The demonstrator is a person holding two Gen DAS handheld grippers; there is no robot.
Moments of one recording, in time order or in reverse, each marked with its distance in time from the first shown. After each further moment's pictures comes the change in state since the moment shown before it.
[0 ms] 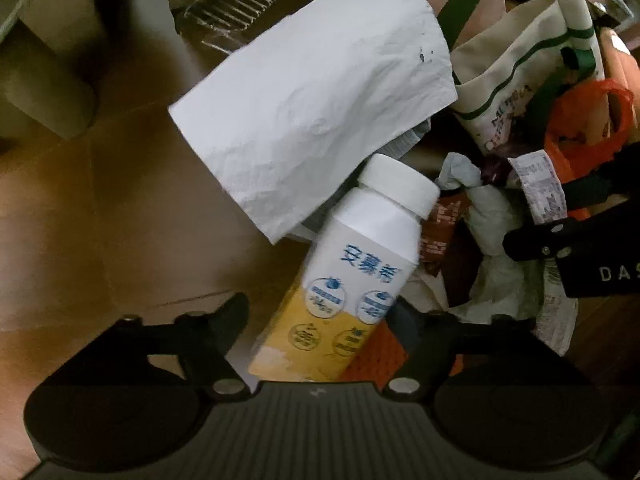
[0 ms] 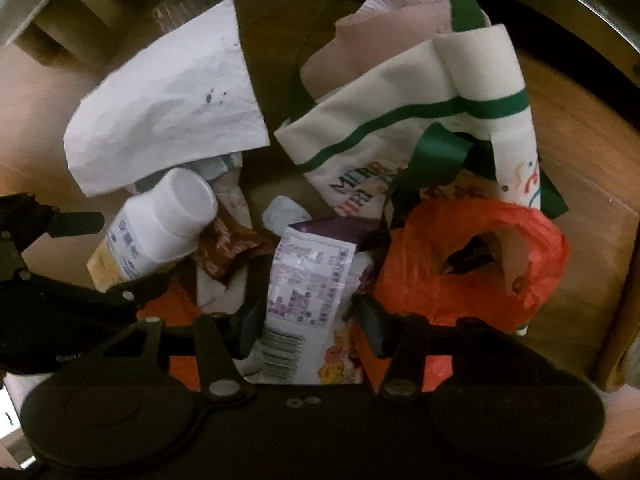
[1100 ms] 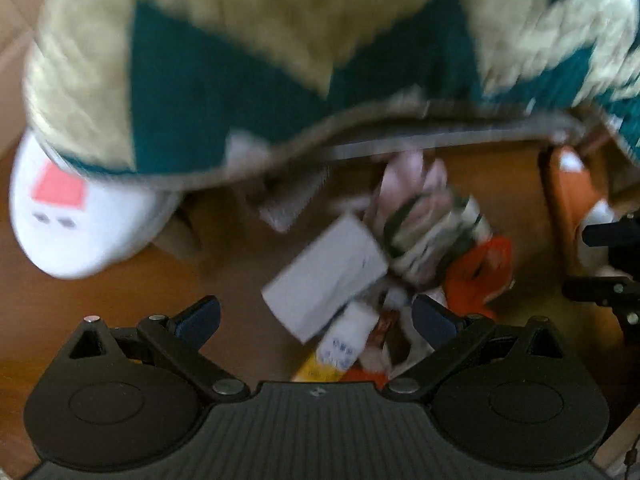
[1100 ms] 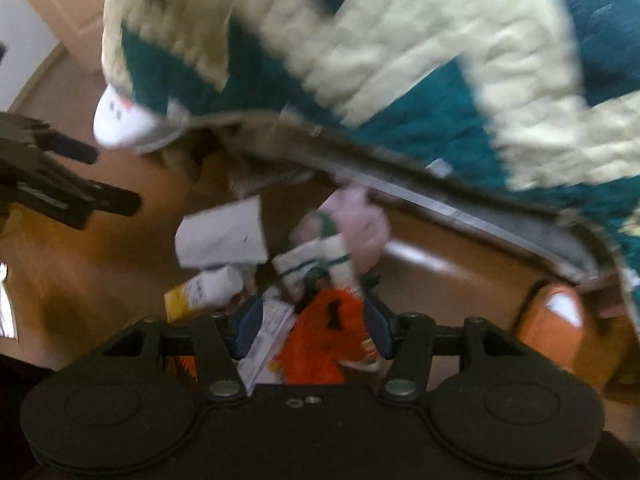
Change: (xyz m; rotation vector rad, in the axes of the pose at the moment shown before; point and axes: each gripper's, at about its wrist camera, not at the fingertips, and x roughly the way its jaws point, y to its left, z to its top) left arm -0.185 -0.026 0.044 -0.029 -0.183 0.084; right arm -0.185 -0.045 -0.043 -0.183 -0.341 0.090
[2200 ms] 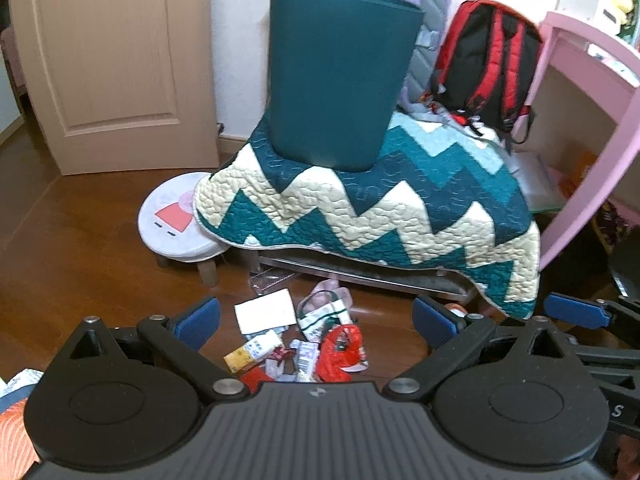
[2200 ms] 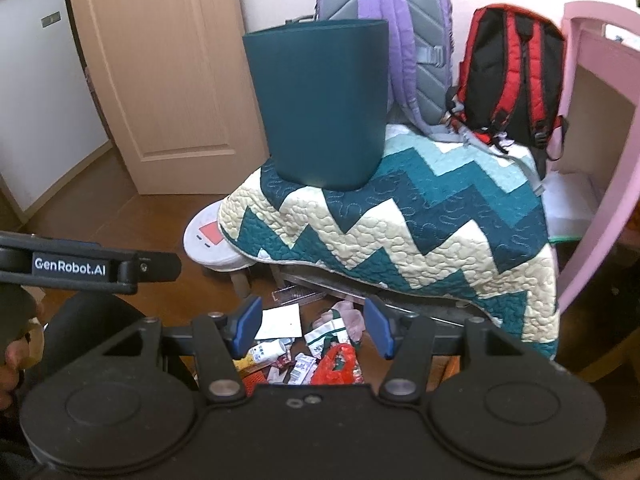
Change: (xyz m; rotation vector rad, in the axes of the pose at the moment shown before) left arm -0.351 -0.171 -0.145 -0.384 -0.517 0.104; right arm -0.341 0.053 -0.117 -0.025 -0.519 -0.064
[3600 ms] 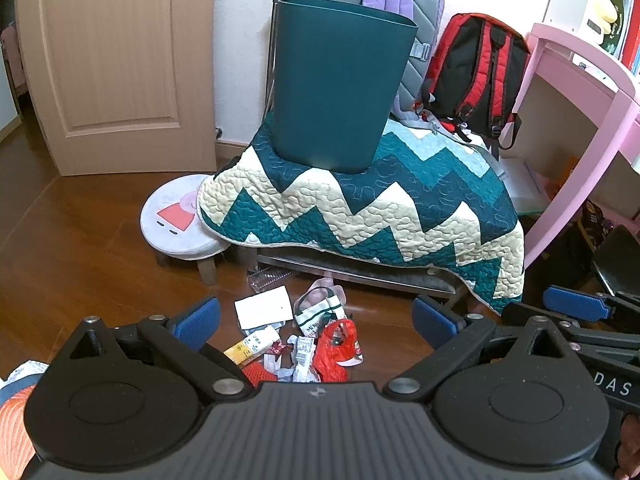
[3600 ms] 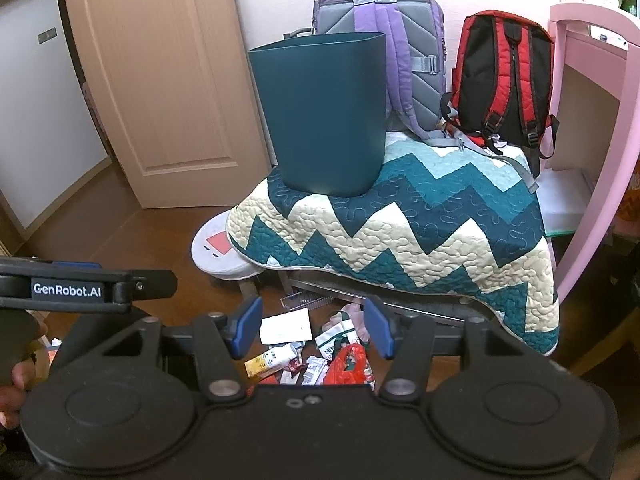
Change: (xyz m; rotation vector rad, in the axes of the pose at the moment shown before) left arm -0.042 0.014 -0.020 -0.008 -0.030 -0.044; right arm -0.037 0.023 -0.009 0.035 -0.039 -0.016
